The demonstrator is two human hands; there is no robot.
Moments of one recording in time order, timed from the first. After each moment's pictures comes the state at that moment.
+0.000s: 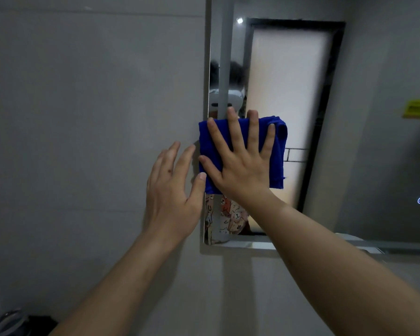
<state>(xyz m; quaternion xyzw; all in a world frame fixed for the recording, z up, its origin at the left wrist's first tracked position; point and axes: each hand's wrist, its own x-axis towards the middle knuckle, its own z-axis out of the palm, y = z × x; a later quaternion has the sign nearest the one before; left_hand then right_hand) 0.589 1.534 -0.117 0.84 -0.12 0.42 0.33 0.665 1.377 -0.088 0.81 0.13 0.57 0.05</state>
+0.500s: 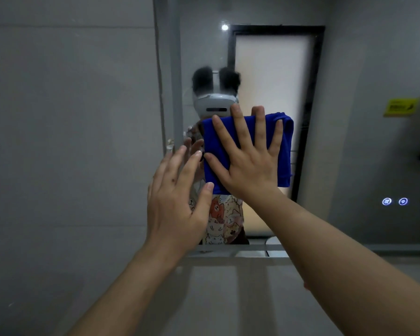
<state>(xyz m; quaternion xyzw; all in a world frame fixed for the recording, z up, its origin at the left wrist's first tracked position) 0.582 1.453 -0.107 0.82 -0.16 0.46 0.30 0.668 1.289 -0.068 0.80 0.11 0.59 0.04</state>
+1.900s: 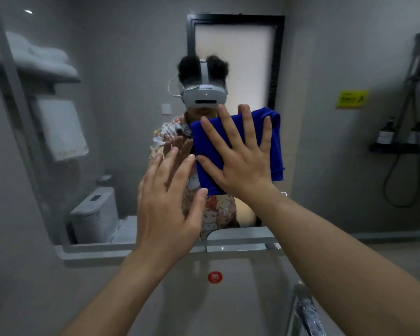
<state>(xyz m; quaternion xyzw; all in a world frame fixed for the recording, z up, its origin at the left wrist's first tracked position) 0.569 1.215 -0.115 0.82 -0.18 0.46 0.28 0.658 1.040 -0.070 0.78 0.14 0.61 0.06</state>
